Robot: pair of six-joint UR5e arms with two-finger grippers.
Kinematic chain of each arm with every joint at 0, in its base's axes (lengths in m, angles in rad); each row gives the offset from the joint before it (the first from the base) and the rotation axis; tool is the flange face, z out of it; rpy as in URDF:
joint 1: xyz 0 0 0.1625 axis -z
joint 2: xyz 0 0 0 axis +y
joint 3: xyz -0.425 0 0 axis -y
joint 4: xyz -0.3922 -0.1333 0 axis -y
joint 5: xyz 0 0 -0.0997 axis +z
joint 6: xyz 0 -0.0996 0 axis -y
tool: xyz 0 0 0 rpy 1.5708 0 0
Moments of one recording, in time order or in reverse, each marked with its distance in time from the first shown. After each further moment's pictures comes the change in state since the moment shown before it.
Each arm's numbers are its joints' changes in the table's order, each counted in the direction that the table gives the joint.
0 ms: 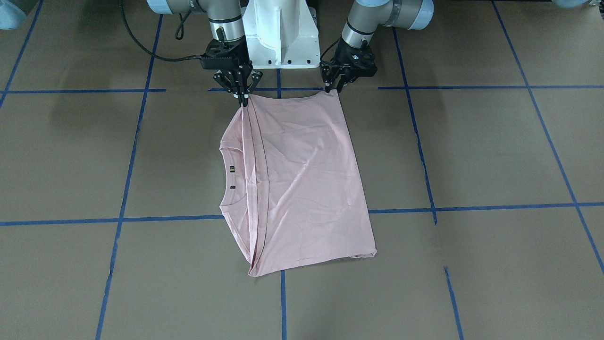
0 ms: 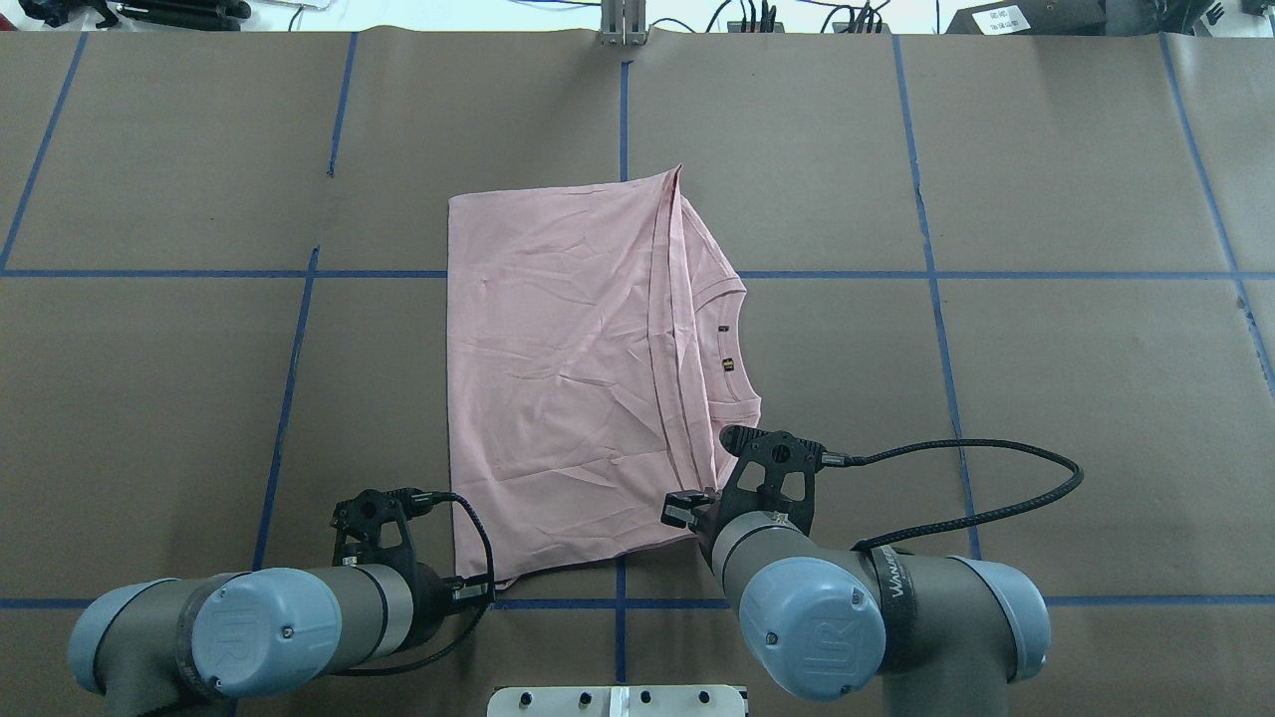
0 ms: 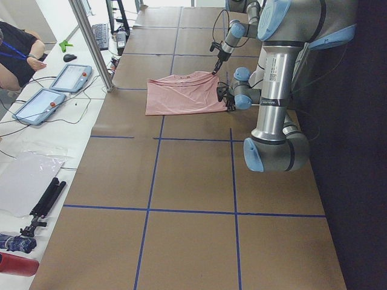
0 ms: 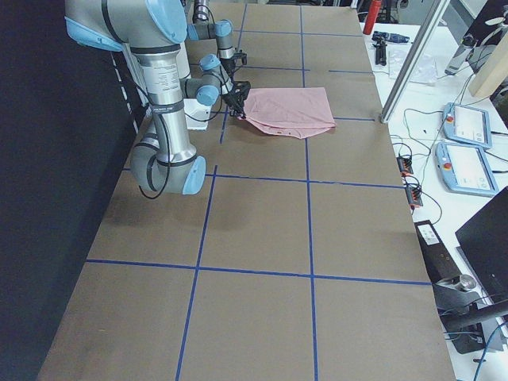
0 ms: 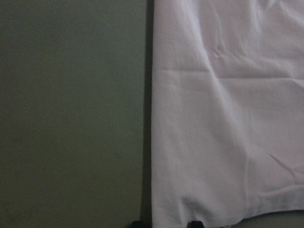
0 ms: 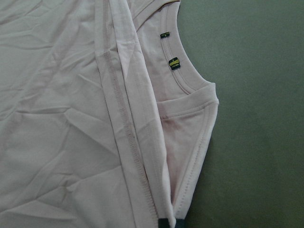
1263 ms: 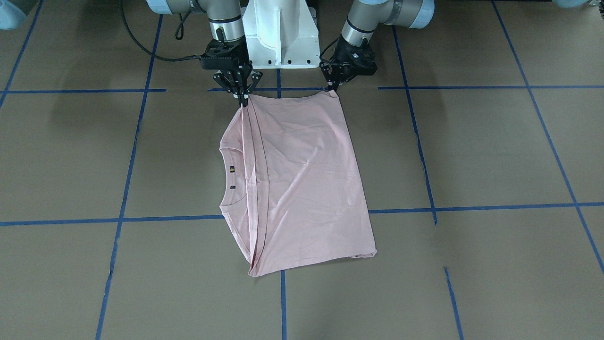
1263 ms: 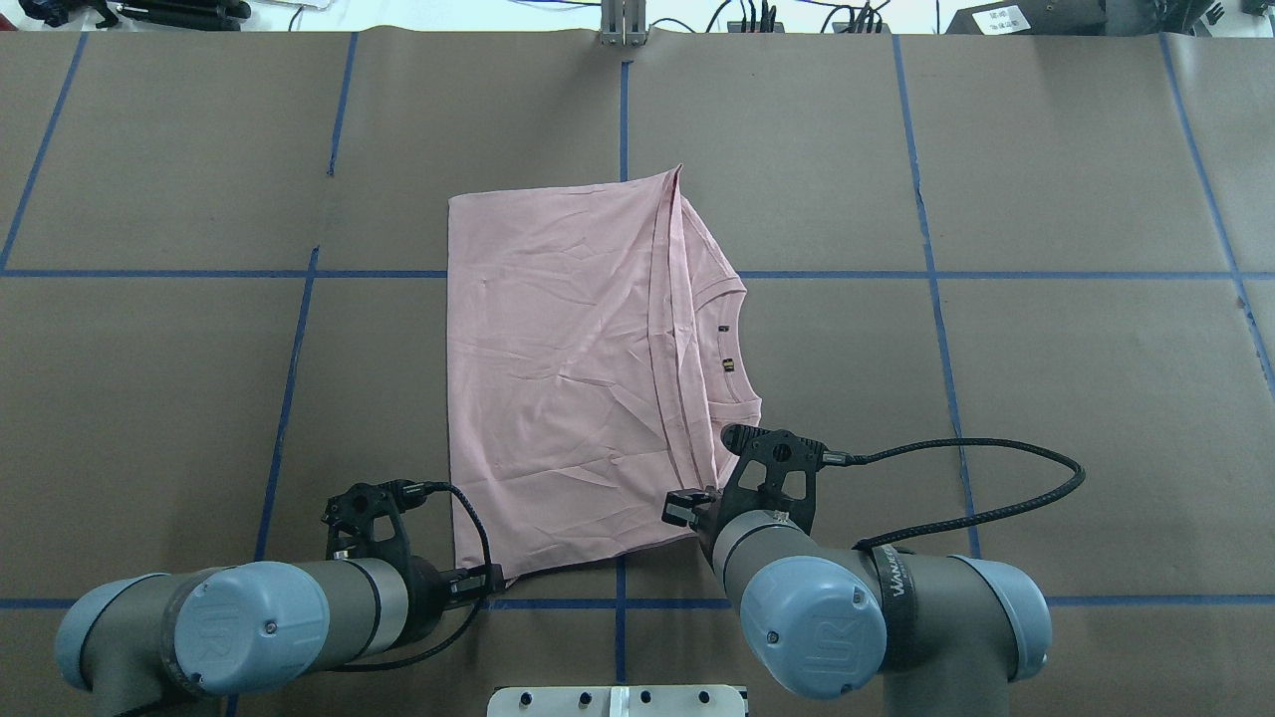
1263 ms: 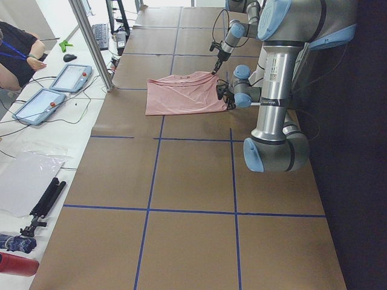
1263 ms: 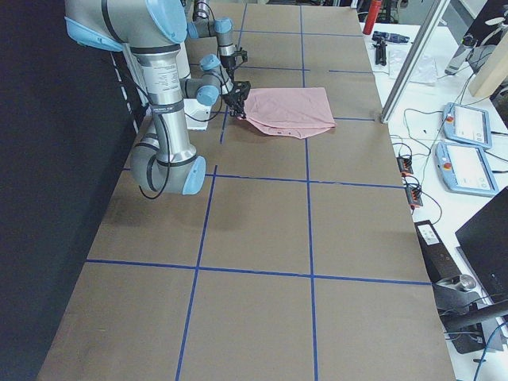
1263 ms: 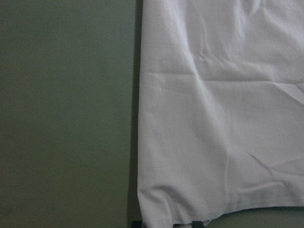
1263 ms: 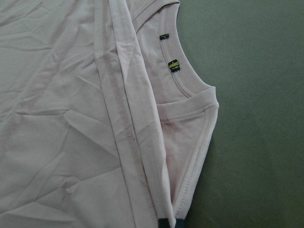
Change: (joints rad) left arm 0.012 -0.008 -0.035 -0.001 0.006 -0.063; right arm -0.002 0.001 0.000 0.000 0.001 0.000
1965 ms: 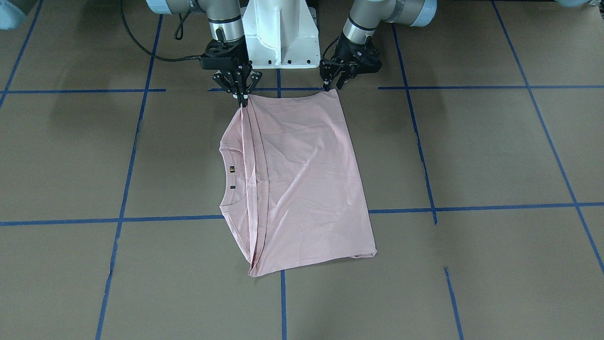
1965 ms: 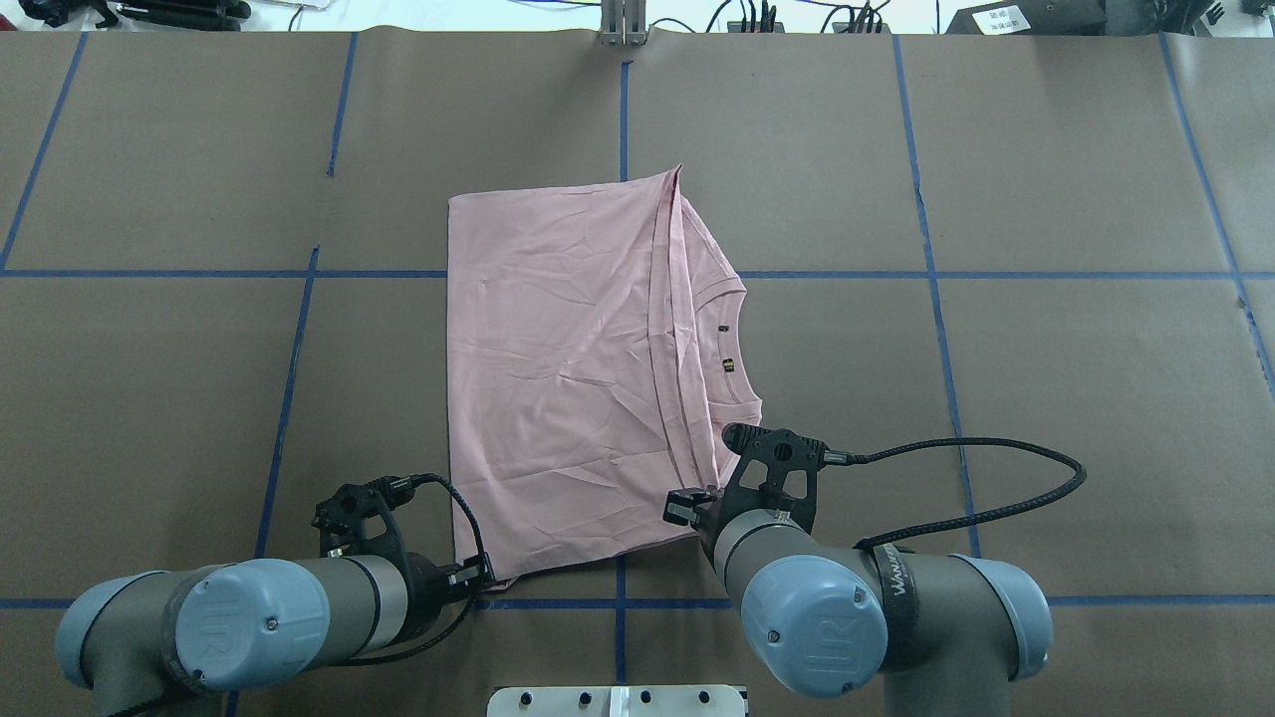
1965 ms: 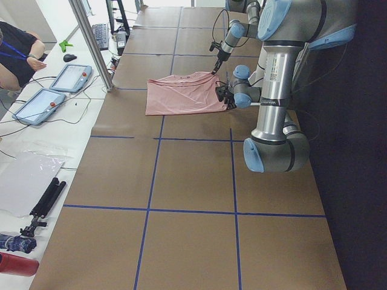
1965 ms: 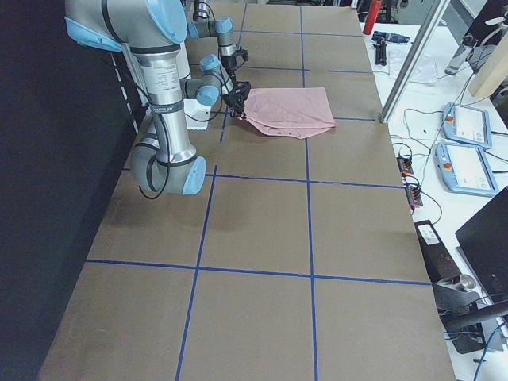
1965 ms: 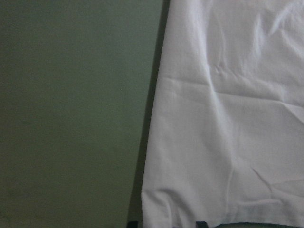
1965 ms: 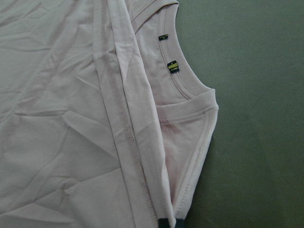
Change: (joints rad) left arm 0.004 0.002 0.008 0.001 -0.002 -0.099; right arm -0.001 0.001 0.000 0.000 0.000 0.000
